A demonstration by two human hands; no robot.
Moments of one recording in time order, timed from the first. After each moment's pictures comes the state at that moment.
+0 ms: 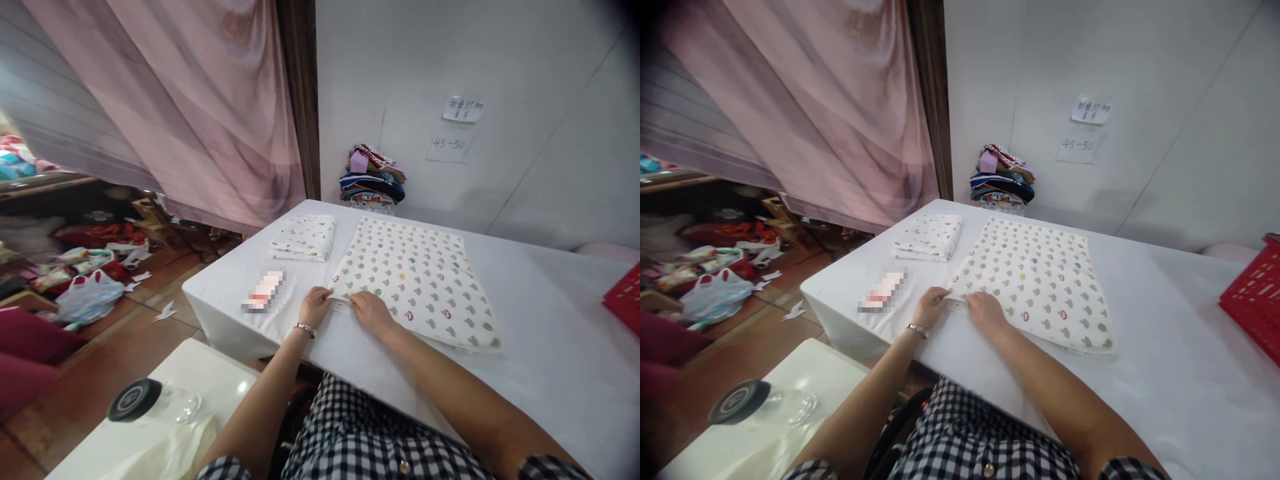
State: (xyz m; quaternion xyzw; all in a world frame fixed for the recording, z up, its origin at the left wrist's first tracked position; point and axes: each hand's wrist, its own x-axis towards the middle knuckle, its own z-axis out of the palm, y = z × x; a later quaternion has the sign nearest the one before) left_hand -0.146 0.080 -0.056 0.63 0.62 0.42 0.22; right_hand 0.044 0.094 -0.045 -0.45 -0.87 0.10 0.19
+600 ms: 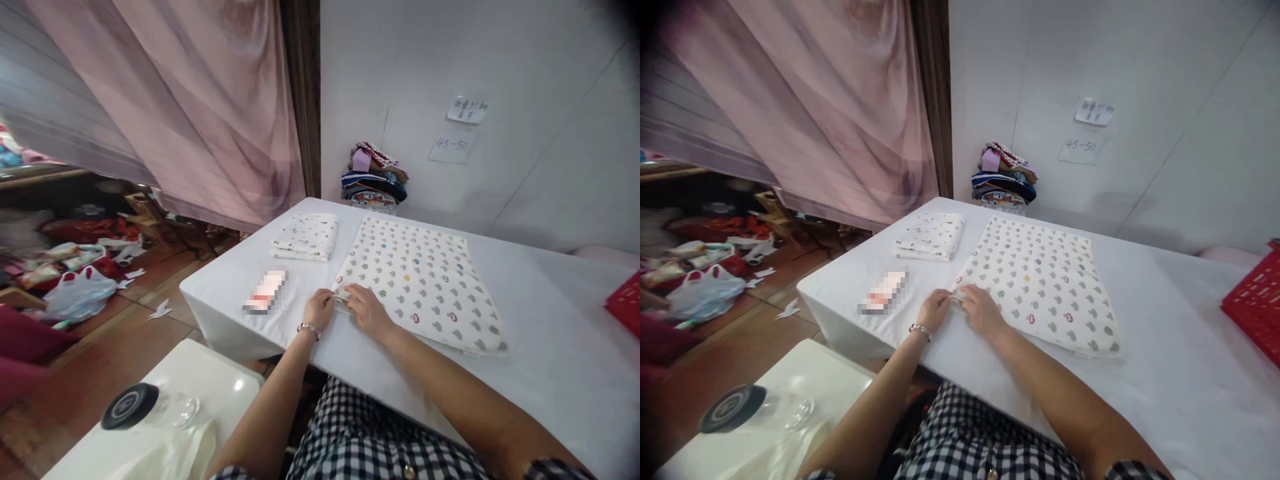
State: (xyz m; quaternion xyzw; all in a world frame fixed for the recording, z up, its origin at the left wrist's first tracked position) left_hand -0.148 0.081 -0.061 0.63 0.62 0.41 0.22; right_hand 0.029 0.095 -0.046 -0.32 -0.90 0.03 0.30
